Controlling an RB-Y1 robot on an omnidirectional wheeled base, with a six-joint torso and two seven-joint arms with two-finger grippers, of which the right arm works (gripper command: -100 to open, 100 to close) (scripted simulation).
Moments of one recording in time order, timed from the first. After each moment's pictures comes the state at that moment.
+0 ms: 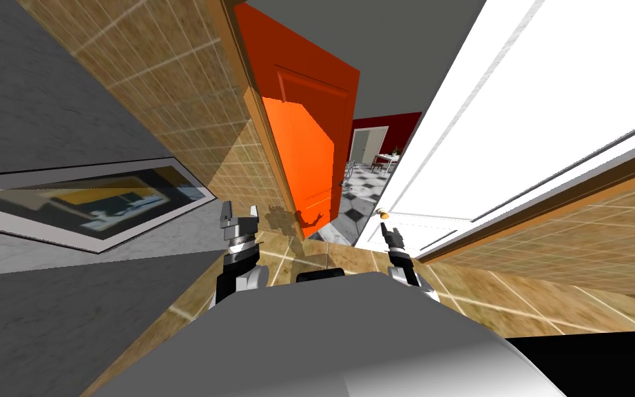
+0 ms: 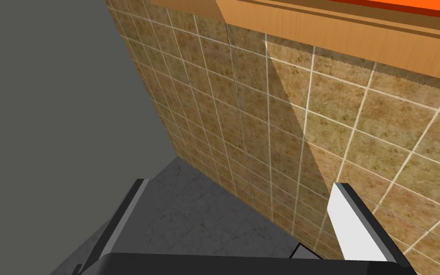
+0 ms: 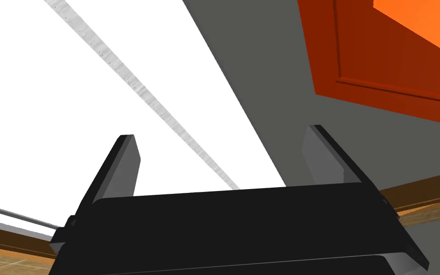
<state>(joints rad) 0.16 -0.32 -0.29 -0.90 -0.17 -0.94 0.89</state>
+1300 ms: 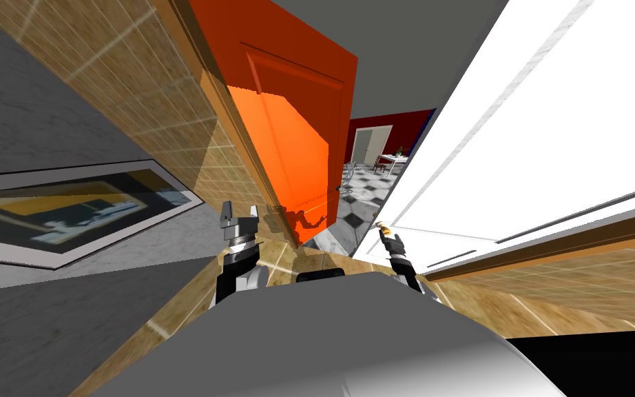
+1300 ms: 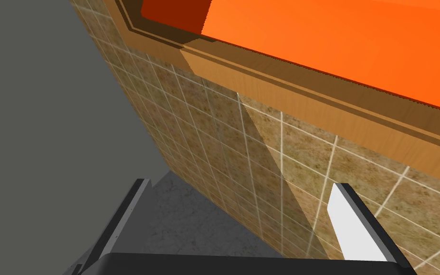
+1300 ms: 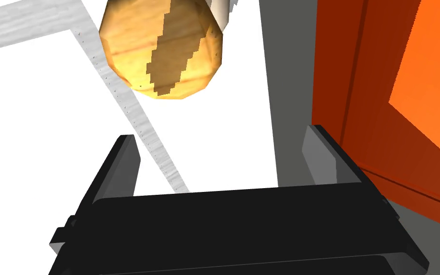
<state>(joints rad) 0.18 -0.31 -0.30 -0.81 -0.09 -0.93 1.07</state>
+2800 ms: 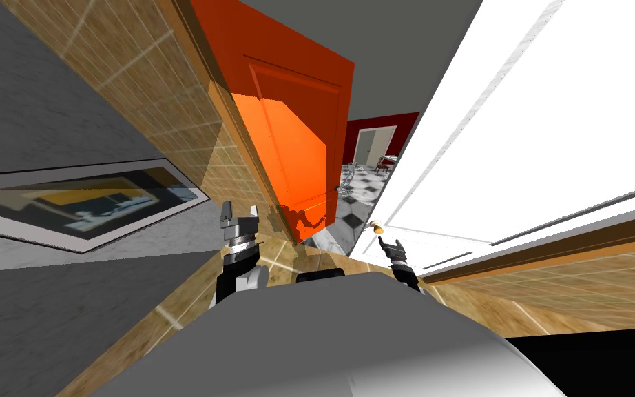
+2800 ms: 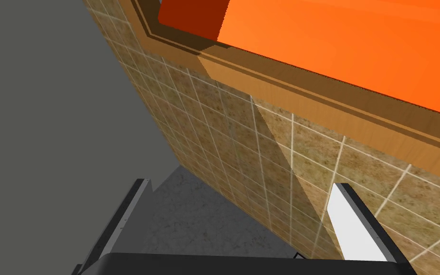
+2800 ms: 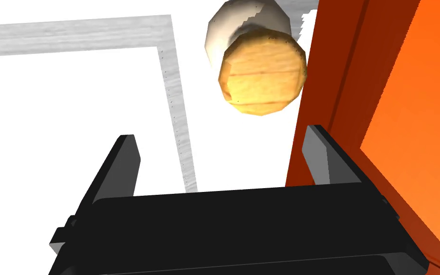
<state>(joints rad) 0.19 -0.31 -0.32 -0.73 -0.03 -0.93 1.21</state>
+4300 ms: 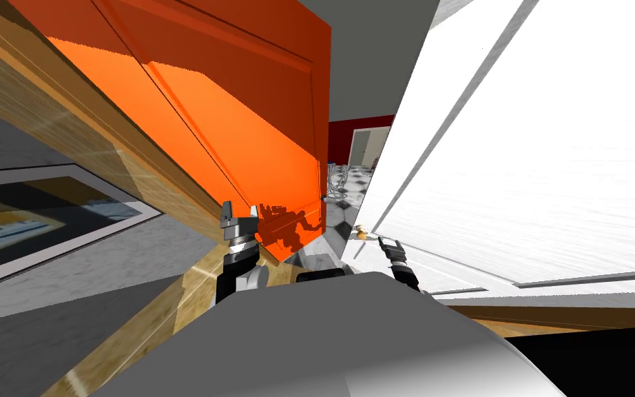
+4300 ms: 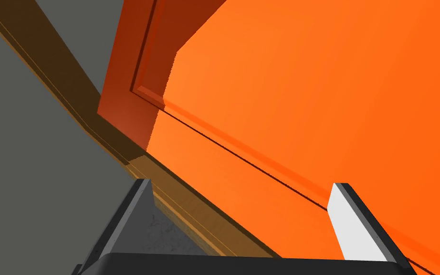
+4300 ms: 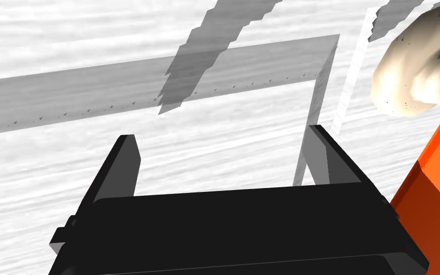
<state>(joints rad) 0.20 -0.30 -0.32 -0.73 -0.01 -0.94 1.20</state>
